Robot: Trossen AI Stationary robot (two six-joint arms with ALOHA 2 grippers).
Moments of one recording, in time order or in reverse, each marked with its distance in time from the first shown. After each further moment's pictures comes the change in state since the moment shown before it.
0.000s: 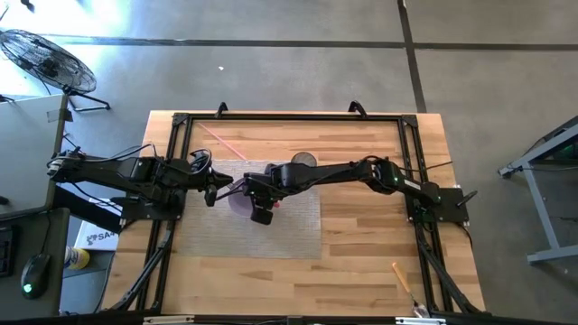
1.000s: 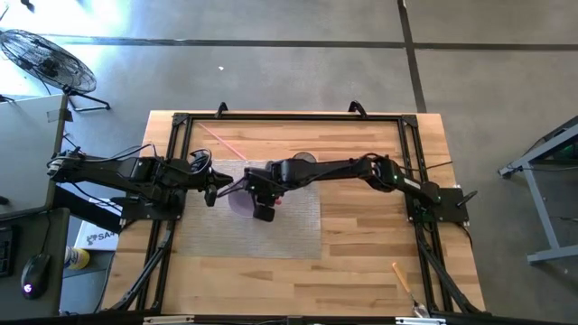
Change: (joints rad) left arm 0.000 0.000 0.000 0.000 0.000 0.000; right arm -0.027 0.000 0.000 -0.021 -0.044 -0.048
